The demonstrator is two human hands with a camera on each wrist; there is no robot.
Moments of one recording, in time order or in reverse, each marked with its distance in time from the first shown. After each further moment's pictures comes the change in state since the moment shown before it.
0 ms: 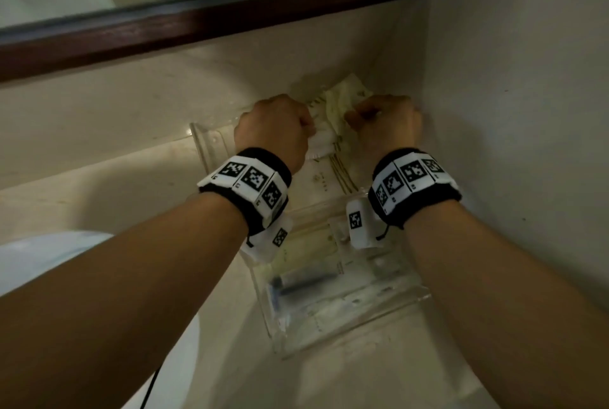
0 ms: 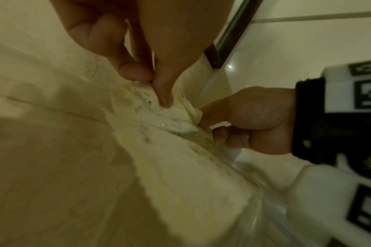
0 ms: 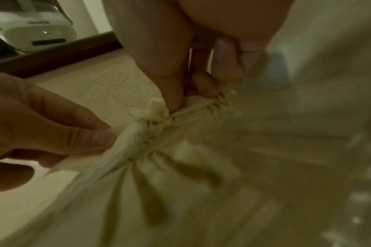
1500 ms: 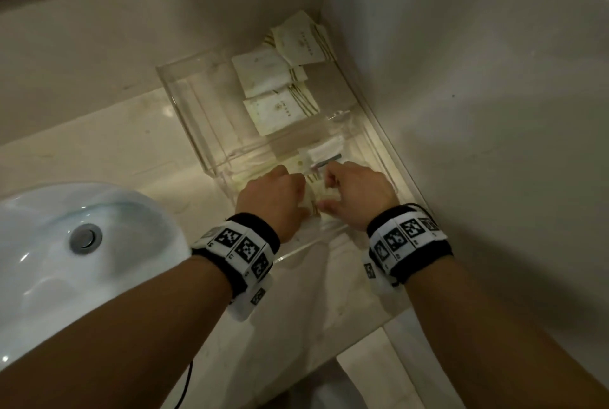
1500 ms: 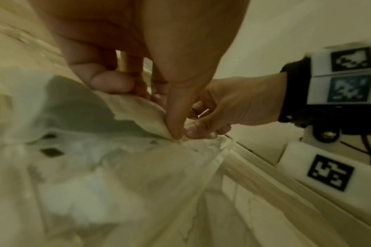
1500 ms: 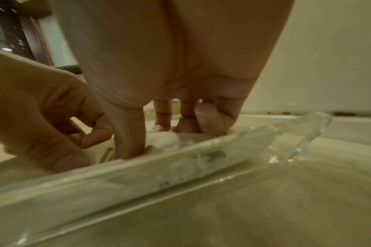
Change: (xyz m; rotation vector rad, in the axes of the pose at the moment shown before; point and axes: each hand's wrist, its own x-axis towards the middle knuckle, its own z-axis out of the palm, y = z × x) left_hand -0.168 -0.024 0.073 0.296 -0.410 0.201; right_hand -0.166 0.114 -0.007 -0.470 -0.464 -0.260
